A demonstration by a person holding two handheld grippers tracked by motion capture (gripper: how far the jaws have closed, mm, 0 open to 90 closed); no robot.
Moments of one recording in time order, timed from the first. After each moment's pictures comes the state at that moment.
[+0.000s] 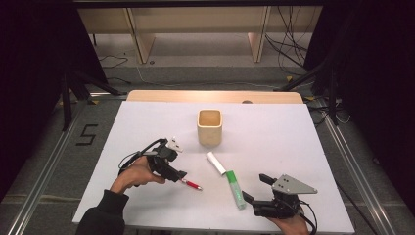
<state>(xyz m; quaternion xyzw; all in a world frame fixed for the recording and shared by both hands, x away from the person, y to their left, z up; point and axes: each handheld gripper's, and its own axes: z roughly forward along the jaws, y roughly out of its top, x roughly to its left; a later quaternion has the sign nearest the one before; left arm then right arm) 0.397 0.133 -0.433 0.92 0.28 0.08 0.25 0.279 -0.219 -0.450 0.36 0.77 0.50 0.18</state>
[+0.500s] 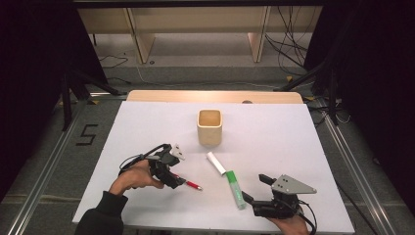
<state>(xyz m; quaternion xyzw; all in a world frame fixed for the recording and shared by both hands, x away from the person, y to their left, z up) 0.389 0.127 -0.437 0.95 0.23 0.07 0.22 0.279 -0.218 -0.450 0.36 0.77 0.49 0.18</state>
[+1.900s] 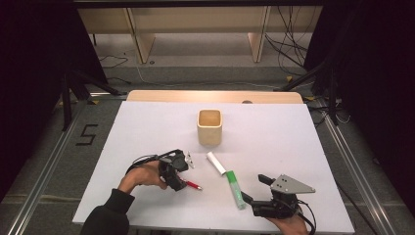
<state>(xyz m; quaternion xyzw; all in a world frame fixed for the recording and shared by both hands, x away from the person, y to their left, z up) 0.399 0.103 -0.462 0.98 0.17 0.07 0.13 0.280 -0.217 -0.452 0.36 0.78 0.49 0.17</state>
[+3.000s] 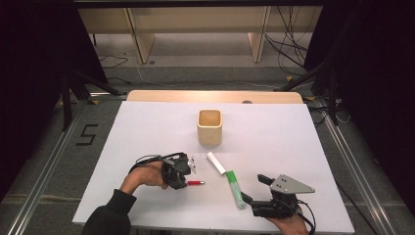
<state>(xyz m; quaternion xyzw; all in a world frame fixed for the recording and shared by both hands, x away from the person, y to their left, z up) 0.391 0.095 -0.460 0.99 0.11 0.04 0.11 0.280 -0.217 -0.452 0.35 0.78 0.49 0.17</state>
